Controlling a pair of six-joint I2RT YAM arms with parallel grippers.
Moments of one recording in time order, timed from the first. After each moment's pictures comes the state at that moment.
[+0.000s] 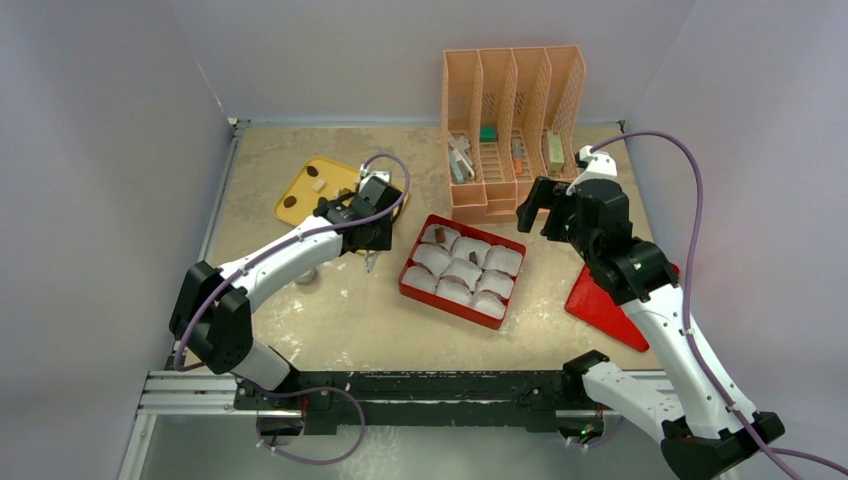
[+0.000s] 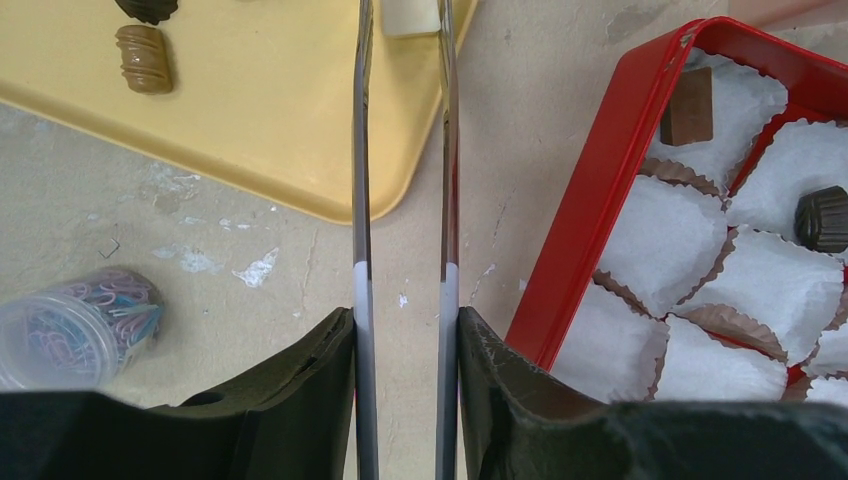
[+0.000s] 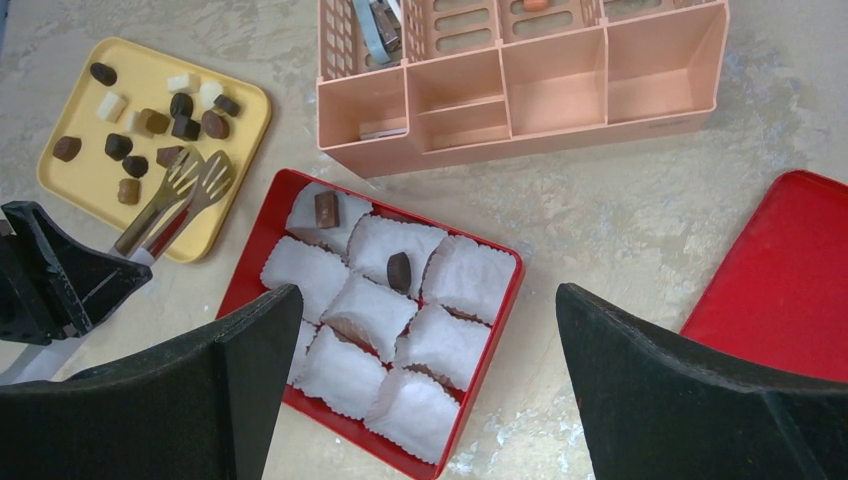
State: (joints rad) left arm -0.65 1.52 1.16 -0.64 -0.35 -0.51; right arm 0.41 0.92 1.12 -0.70 0.25 0.43
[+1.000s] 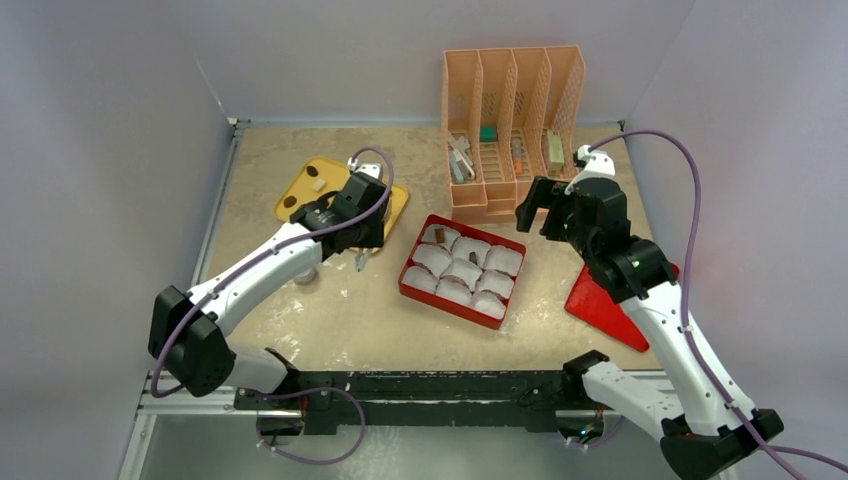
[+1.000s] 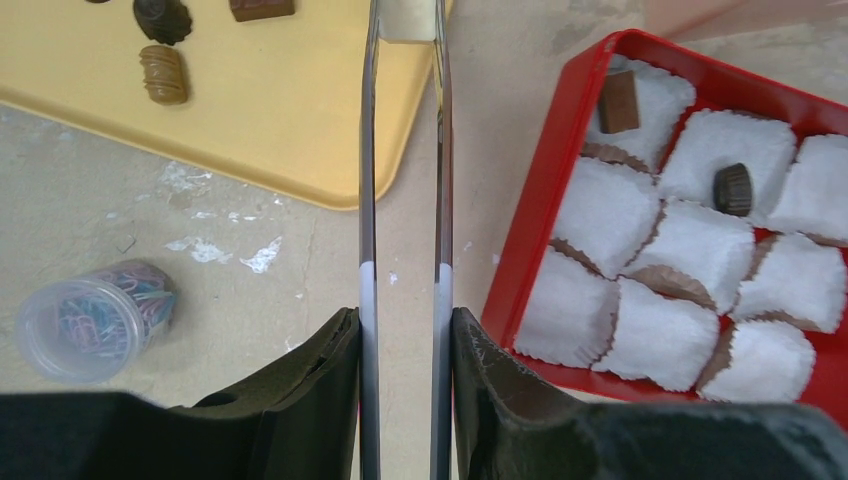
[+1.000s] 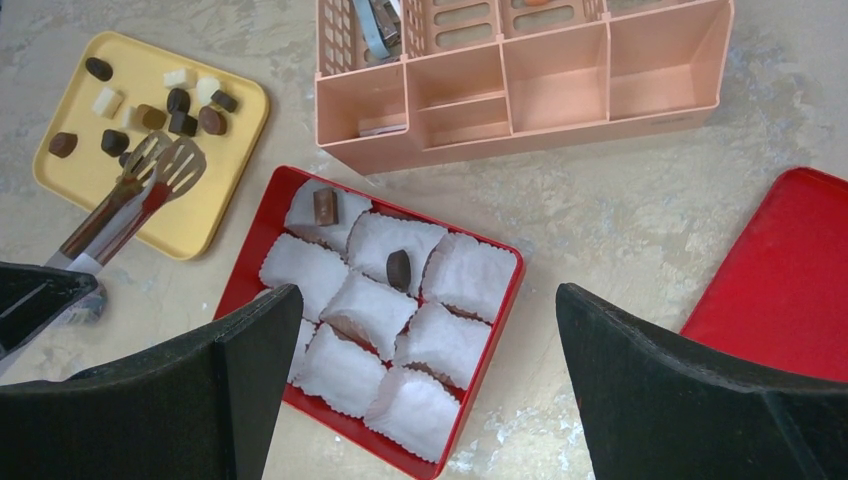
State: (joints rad) left arm -0.64 1.39 1.16 -0.69 -0.31 -0.49; right arm 0.41 0.93 1.12 -0.70 0.25 0.43
